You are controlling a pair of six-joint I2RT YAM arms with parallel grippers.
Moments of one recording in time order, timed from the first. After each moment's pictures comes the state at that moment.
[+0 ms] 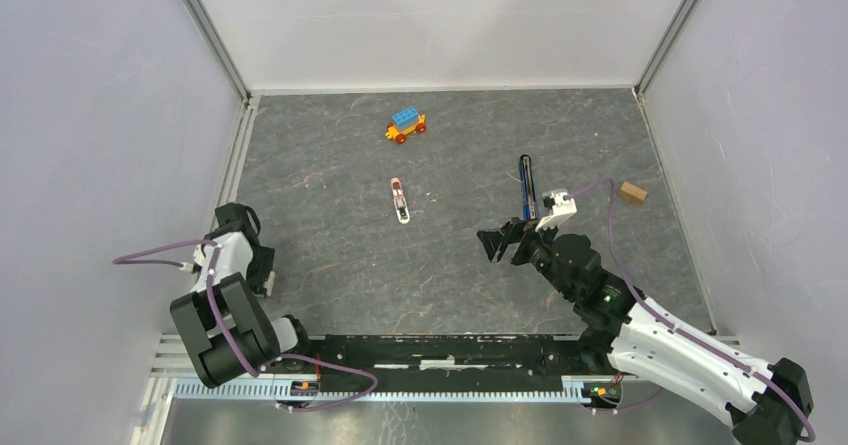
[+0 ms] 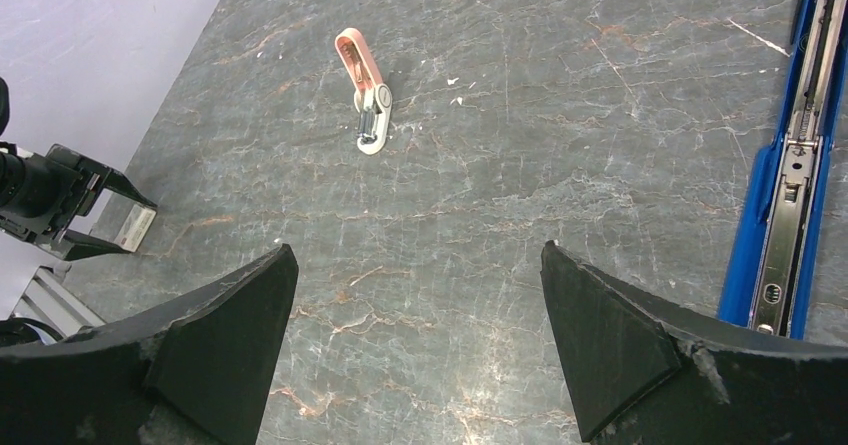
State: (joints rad) left arm 0.47 1.24 0.60 -0.73 -0.34 -1.04; right arm 0.84 0.64 0.38 0.04 0.30 0.56
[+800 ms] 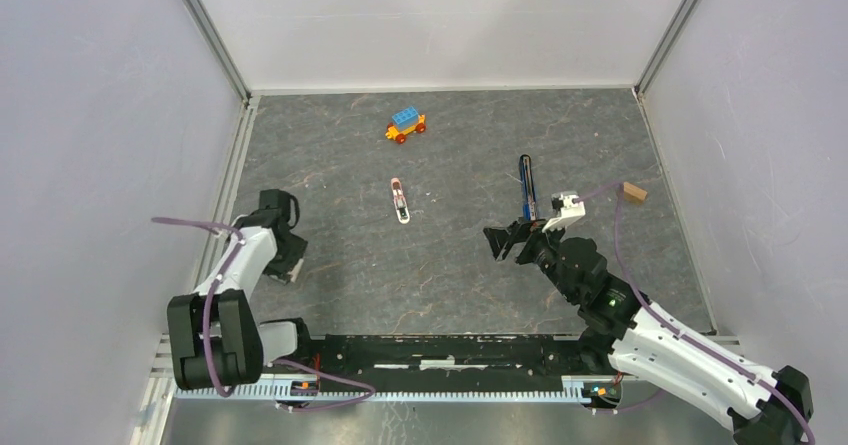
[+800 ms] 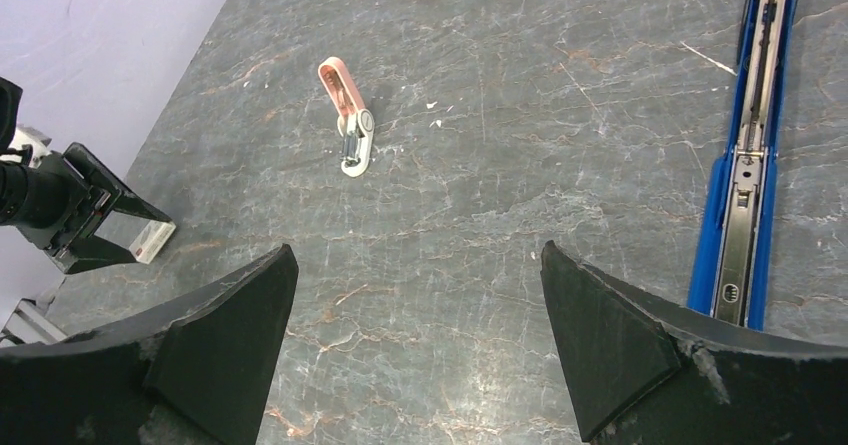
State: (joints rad) left arm 0.15 1.21 0.63 -0.78 -0.34 -1.06; right arm 0.84 0.58 0.36 0.04 0.35 0.55
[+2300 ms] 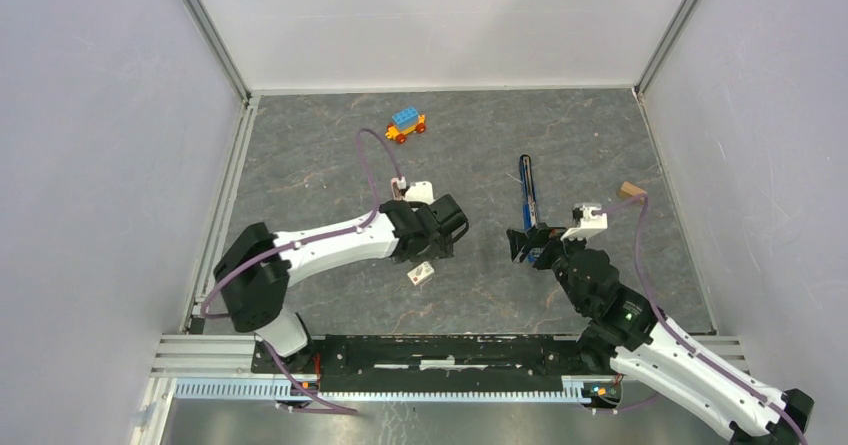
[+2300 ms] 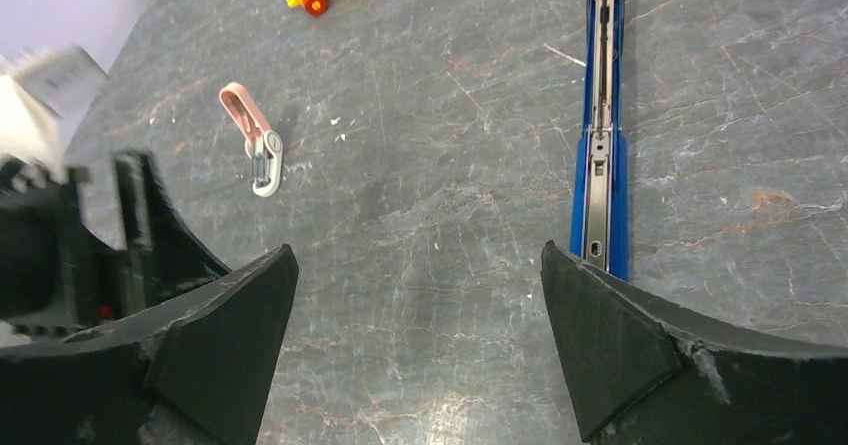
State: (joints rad) left arm -1.02 1.65 1.16 -0.81 -0.42 -1.12; right arm 0.84 0.39 0.33 -0.16 0.55 0.53
